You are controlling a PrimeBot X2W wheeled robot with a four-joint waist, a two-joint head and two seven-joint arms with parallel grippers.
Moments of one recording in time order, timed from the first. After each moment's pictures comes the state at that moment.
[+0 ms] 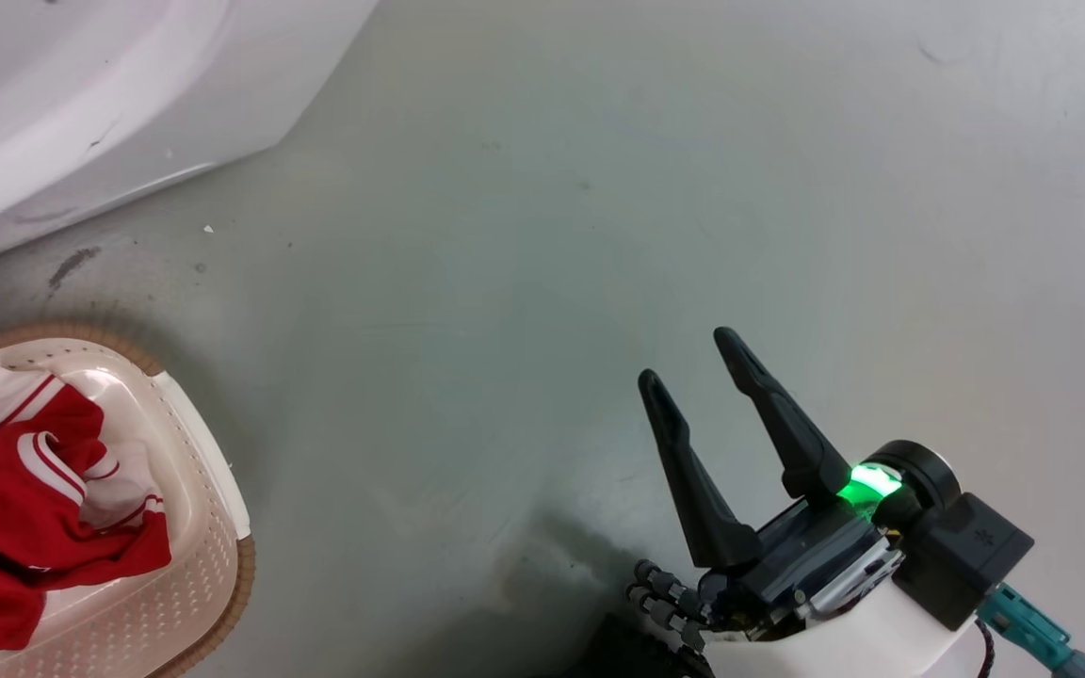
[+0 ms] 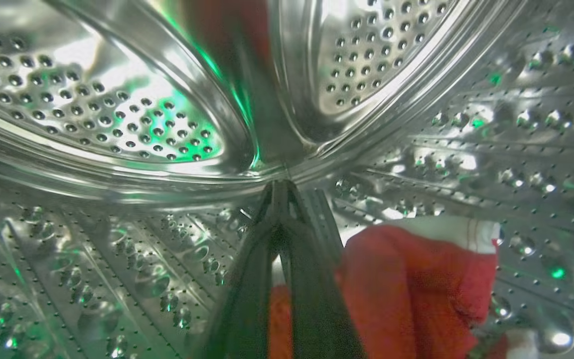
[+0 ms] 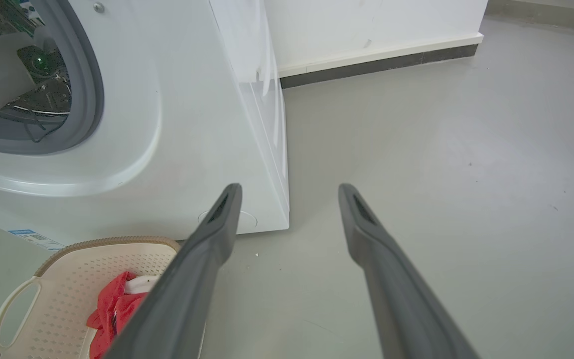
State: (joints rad) left arm -1.50 0.90 -0.45 0.86 -0.50 -0.07 0.02; right arm -0.10 -0.05 0.43 -0.22 0.30 0.13 -0.26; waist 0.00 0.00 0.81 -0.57
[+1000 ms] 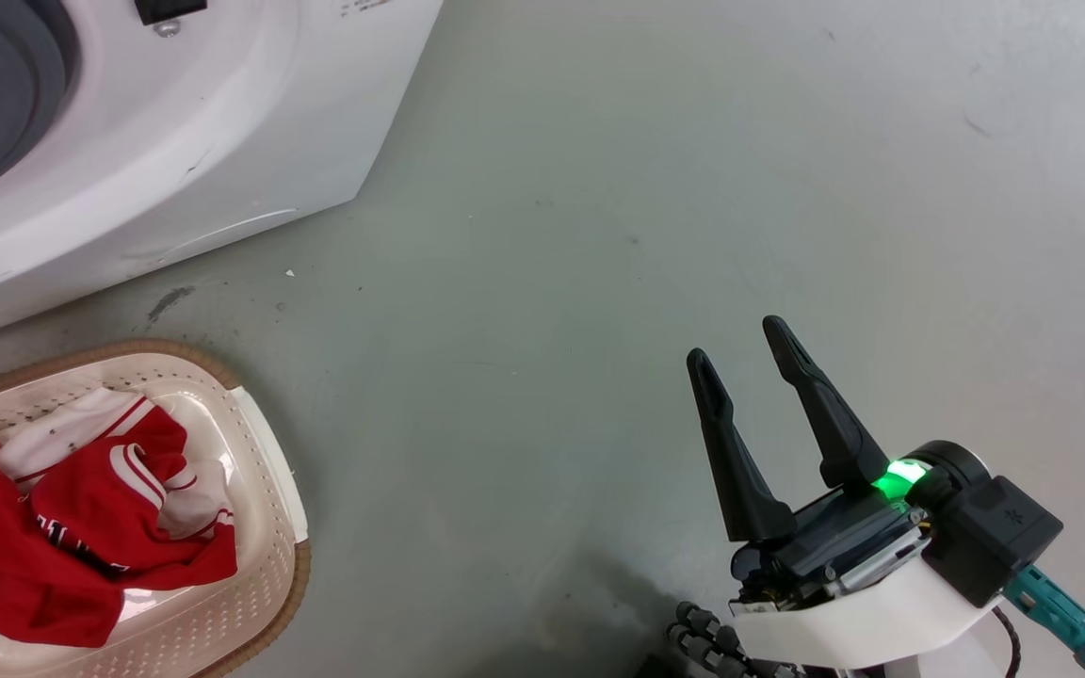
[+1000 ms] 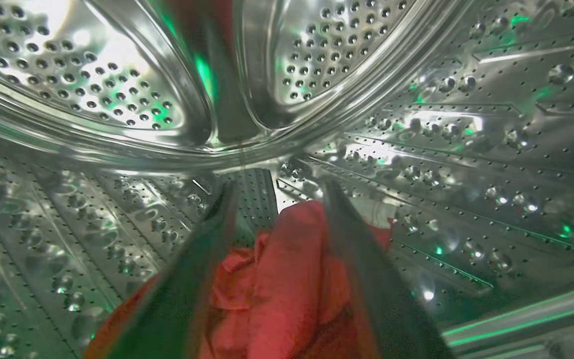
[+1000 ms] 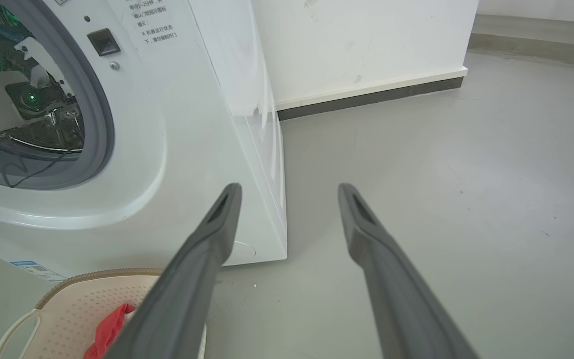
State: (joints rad) left arm -1.38 0.73 -0.43 0.99 -0.67 -0.12 -0.06; right arm -0.10 -0.05 0.35 -0.18 0.30 0.13 -0.26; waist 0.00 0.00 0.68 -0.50
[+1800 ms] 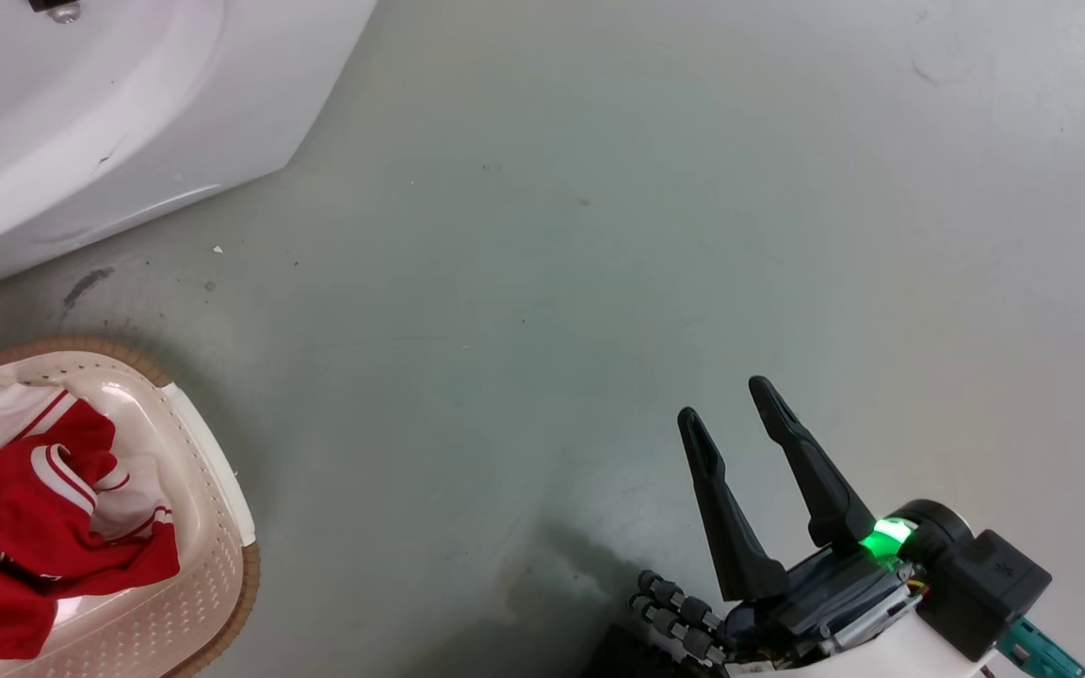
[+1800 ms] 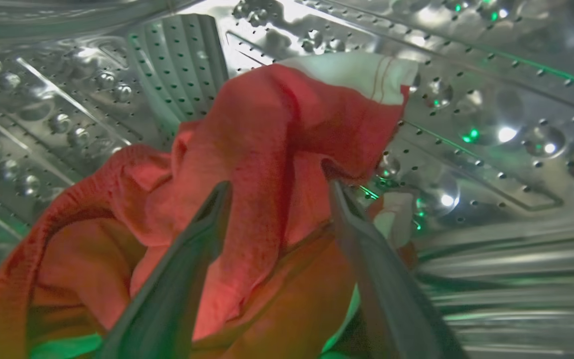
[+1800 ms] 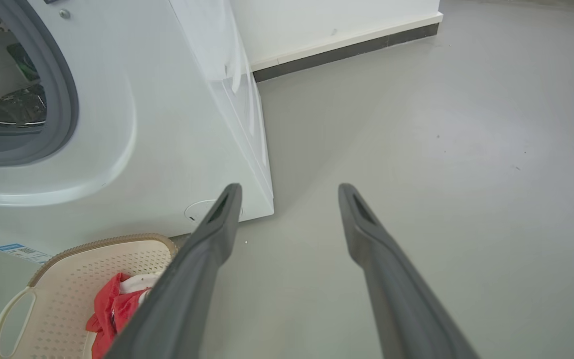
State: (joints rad) left arm -1.54 0.73 -0.57 1.01 -0.64 -0.09 0.48; right arm 0.00 -0.05 0.38 -0.21 0.34 0.13 -0.26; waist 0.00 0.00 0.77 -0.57
